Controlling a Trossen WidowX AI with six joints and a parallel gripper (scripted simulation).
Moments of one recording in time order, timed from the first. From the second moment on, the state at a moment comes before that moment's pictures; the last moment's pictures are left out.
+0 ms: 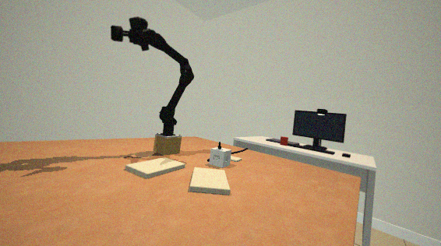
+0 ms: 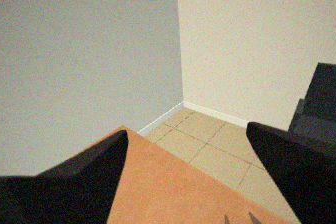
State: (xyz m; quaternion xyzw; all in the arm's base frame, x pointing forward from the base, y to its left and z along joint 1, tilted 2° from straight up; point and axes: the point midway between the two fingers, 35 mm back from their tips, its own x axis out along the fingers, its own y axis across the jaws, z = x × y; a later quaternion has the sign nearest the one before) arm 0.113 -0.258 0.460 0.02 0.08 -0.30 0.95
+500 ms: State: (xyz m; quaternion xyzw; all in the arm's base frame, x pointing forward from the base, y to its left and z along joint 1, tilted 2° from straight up) arm 0.225 -0.251 0.377 0.29 0.15 -0.20 0.93
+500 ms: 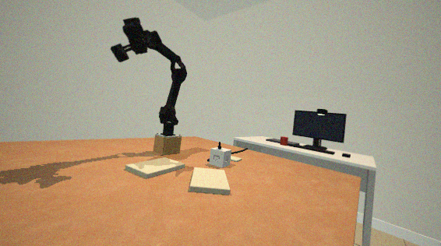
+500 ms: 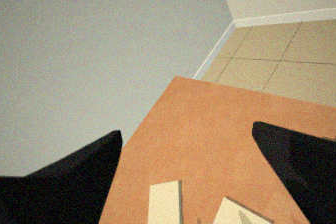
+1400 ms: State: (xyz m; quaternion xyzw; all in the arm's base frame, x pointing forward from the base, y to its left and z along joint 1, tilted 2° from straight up) arm 0.337 0.070 0.125 0.48 0.56 -0.30 0.60
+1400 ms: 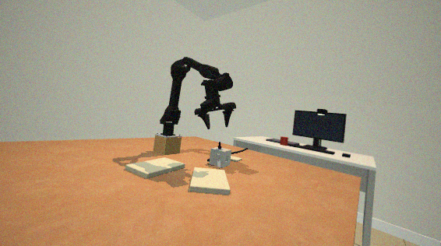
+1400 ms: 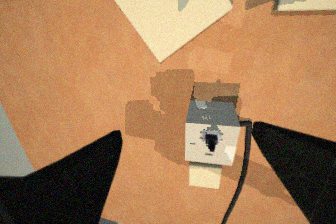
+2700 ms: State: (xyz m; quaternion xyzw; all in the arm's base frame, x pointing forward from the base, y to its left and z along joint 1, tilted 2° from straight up) arm 0.295 0.142 0.054 0.41 0.57 -0.41 0.59
